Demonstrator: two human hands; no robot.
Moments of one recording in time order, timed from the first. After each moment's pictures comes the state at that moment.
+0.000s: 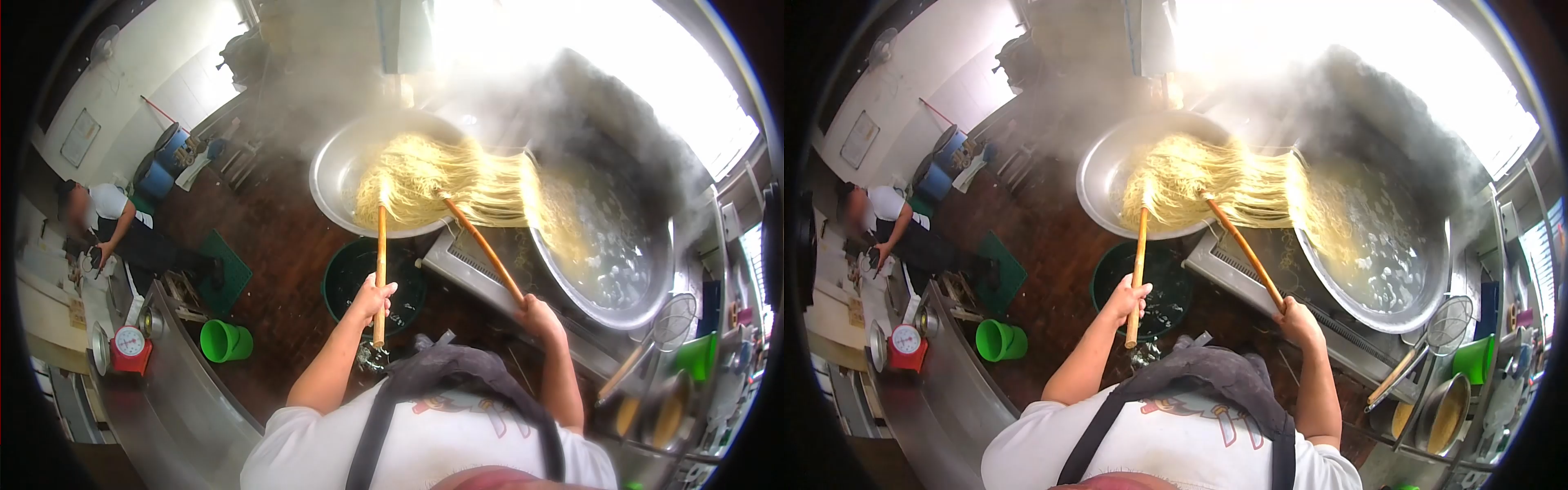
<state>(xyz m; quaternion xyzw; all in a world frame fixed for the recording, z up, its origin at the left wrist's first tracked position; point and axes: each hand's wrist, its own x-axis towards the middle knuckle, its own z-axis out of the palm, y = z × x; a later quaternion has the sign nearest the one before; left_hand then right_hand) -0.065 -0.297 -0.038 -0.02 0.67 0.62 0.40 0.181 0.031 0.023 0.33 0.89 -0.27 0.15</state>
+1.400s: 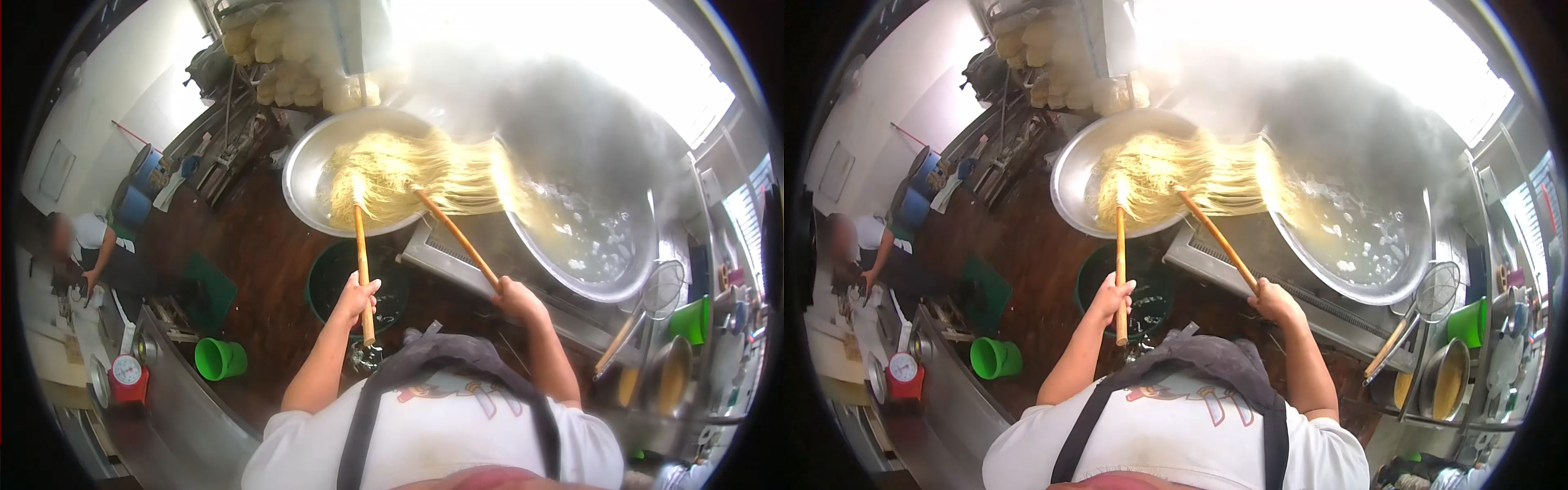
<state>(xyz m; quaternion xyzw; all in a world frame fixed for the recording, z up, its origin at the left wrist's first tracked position) -0.064 -0.293 -0.040 0.02 0.67 0.62 0.40 0.171 0.020 0.031 0.32 0.89 -0.27 0.19</state>
